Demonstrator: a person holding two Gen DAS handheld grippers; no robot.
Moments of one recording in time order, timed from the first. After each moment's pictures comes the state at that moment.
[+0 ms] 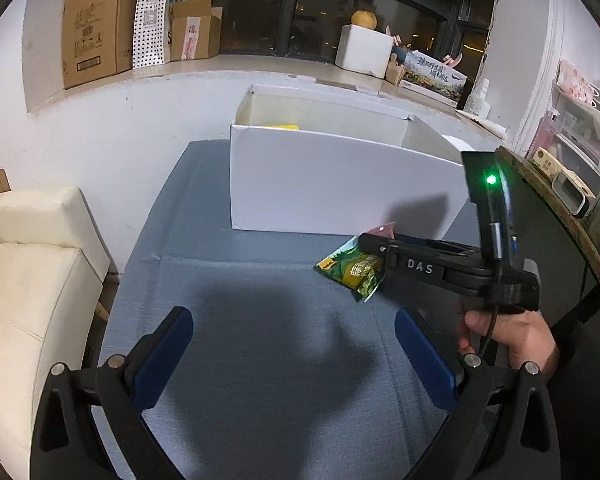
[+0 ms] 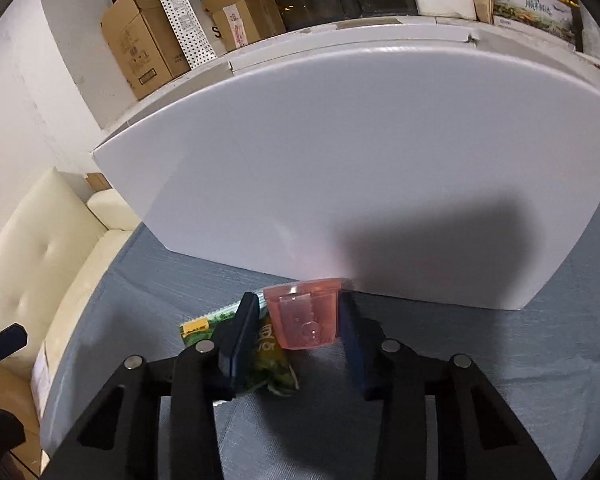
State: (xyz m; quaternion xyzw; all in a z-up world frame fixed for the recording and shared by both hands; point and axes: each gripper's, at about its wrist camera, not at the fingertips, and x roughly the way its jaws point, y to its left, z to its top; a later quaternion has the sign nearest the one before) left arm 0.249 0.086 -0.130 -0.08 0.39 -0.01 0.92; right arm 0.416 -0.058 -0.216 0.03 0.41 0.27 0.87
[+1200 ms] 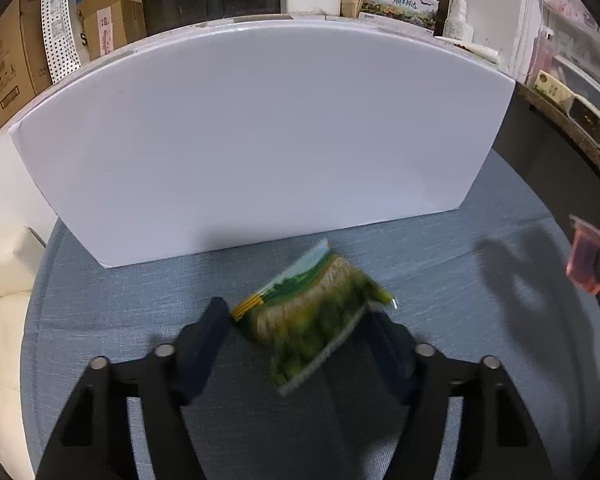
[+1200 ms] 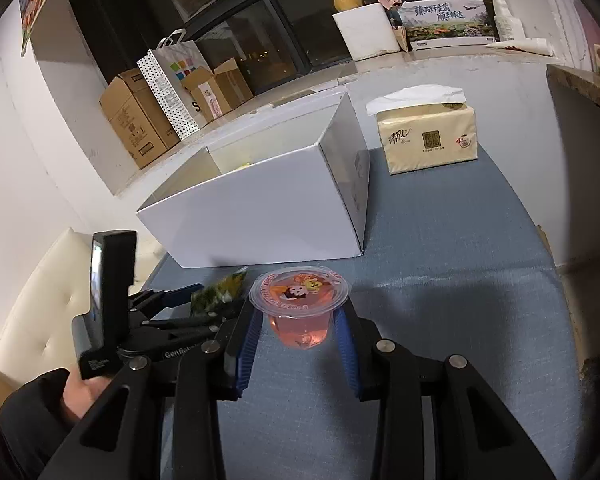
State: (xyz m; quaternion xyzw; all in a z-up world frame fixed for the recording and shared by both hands) left arm 0.369 -0.002 -0.196 0.02 0.44 -0.06 0.90; right arm 0.333 -0.196 -0.173 0.13 0.36 0.25 0.89
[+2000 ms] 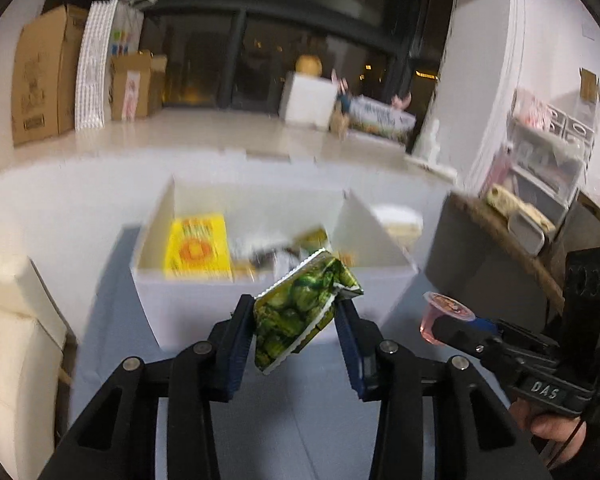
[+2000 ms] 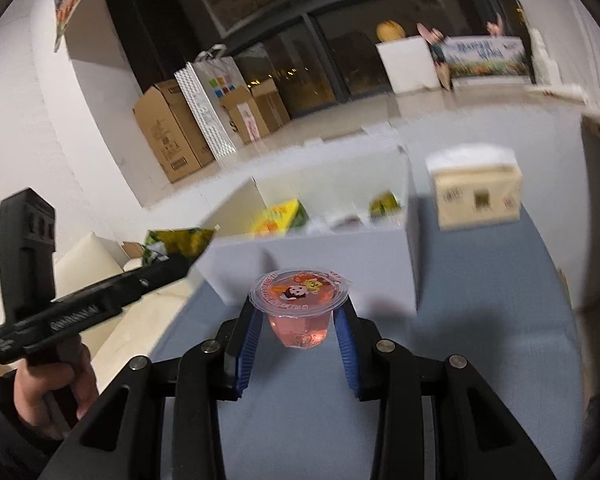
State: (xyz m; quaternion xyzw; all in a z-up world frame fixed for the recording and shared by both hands) left arm 0.321 0.052 -0.043 -0.08 0.30 -0.10 0.95; right arm 0.345 -0.150 -0.108 0.10 0.29 0.28 0.91
